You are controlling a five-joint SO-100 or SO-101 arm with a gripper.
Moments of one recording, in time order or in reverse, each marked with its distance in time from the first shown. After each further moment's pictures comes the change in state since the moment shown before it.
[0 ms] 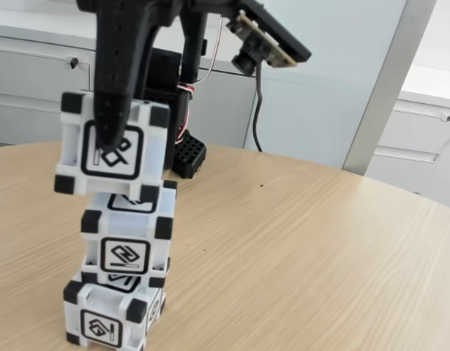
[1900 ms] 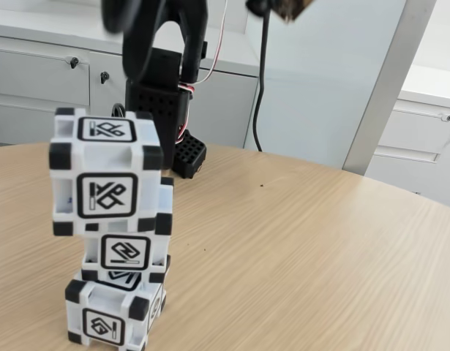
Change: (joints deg) arm -0.4 16.3 0.0 0.1 3.6
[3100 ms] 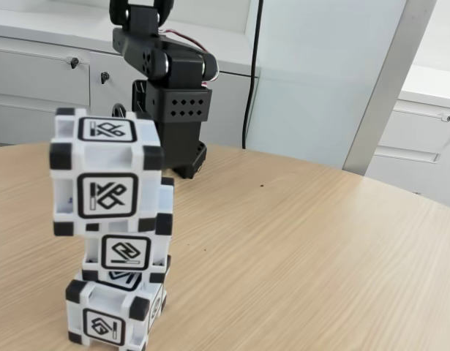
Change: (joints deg) arm -30.8 46.4 7.2 -1.0 7.1
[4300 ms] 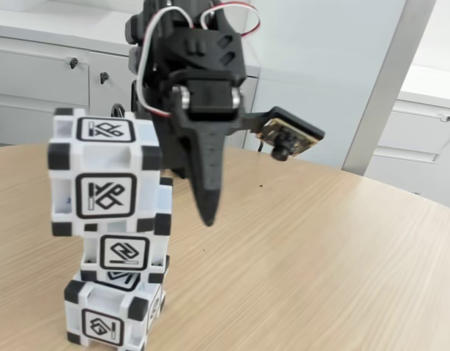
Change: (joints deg) arm 15.3 8.7 63.3 -26.8 1.1
